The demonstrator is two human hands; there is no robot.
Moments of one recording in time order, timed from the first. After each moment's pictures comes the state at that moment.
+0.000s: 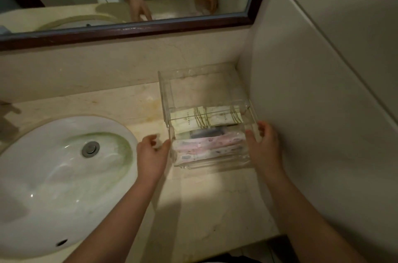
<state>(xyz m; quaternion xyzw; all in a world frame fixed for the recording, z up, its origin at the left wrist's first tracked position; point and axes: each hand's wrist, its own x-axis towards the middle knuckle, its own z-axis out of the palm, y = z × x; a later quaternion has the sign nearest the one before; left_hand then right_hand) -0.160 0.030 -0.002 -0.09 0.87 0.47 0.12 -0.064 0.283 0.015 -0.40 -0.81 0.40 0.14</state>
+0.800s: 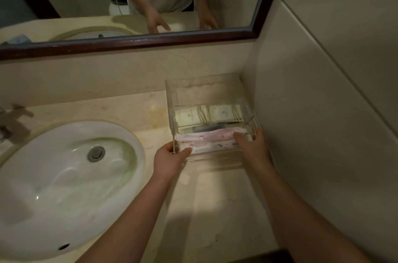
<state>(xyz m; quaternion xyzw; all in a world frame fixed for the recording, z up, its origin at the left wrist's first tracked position) -0.158 0.053 0.012 -0.09 0.79 0.57 0.21 -0.101 0.272 0.011 -0.45 -0.73 0.51 0.06</state>
